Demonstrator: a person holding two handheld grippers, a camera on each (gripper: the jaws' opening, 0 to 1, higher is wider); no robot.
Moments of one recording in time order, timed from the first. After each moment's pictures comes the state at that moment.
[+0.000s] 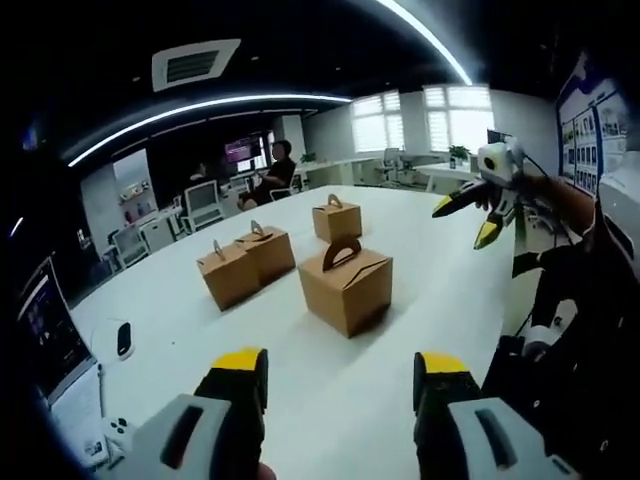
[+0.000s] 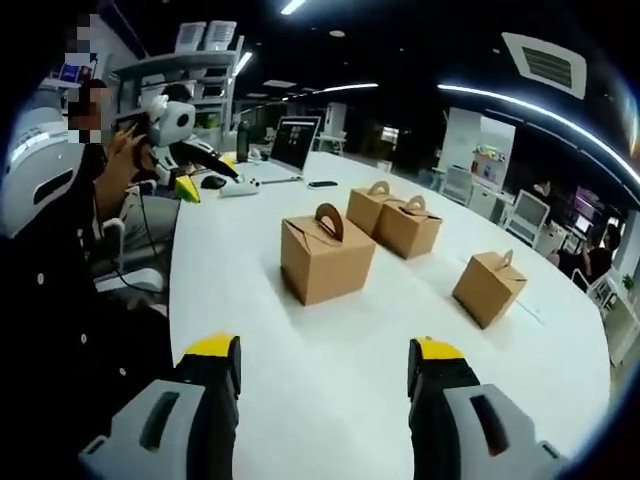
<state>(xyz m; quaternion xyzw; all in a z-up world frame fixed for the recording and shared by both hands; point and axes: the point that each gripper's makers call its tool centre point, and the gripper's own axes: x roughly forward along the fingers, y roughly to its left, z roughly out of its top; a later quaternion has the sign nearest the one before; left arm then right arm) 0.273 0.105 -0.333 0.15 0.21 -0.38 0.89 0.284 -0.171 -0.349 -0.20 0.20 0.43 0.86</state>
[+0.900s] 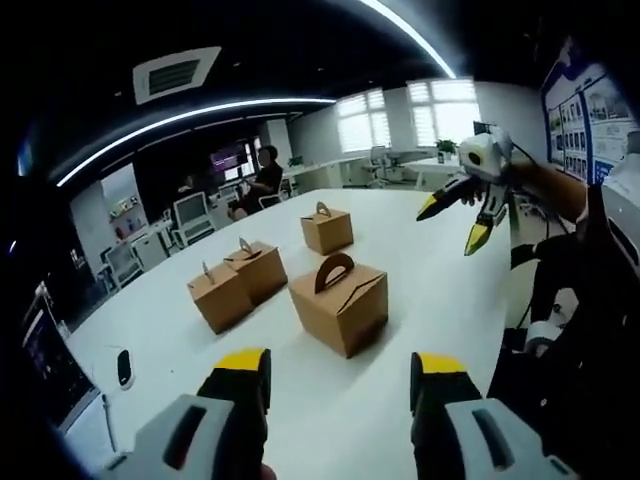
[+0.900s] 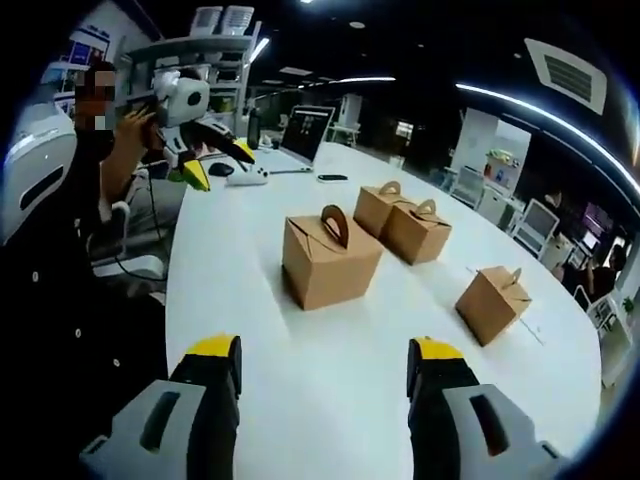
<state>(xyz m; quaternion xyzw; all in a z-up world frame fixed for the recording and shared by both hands) 0.288 0.078 -0.317 0.19 0.20 -0.40 0.87 0.294 -0.159 -0.341 -0.23 0.20 0.44 0.85</state>
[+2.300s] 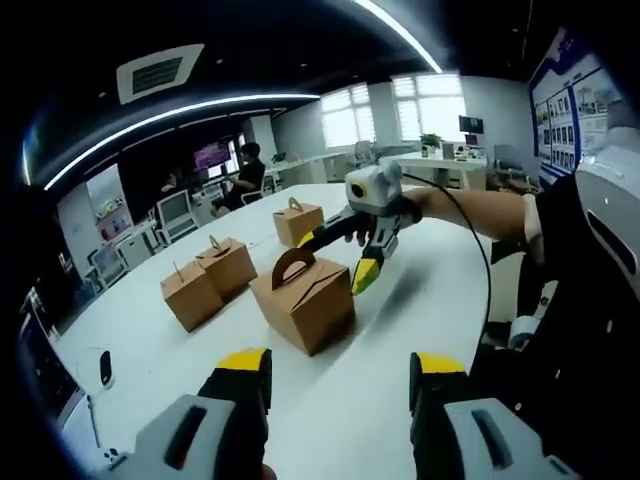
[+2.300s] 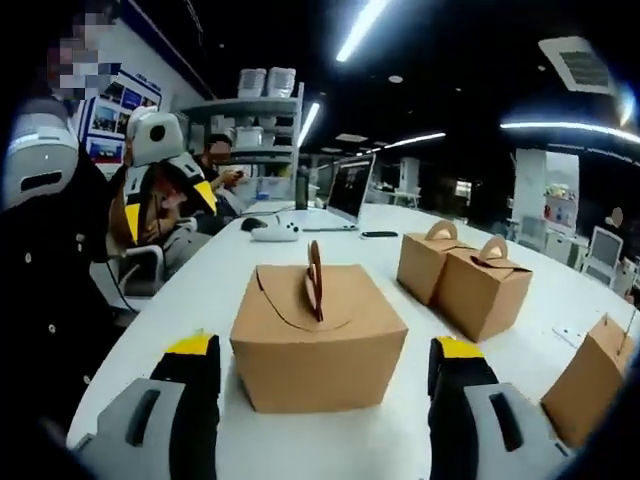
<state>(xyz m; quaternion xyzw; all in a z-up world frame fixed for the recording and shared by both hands) 0.261 0.057 -0.337 0.19 0.21 -0.43 0.86 0.386 -0.055 -0.381 -0.09 0.09 0.61 0.78</state>
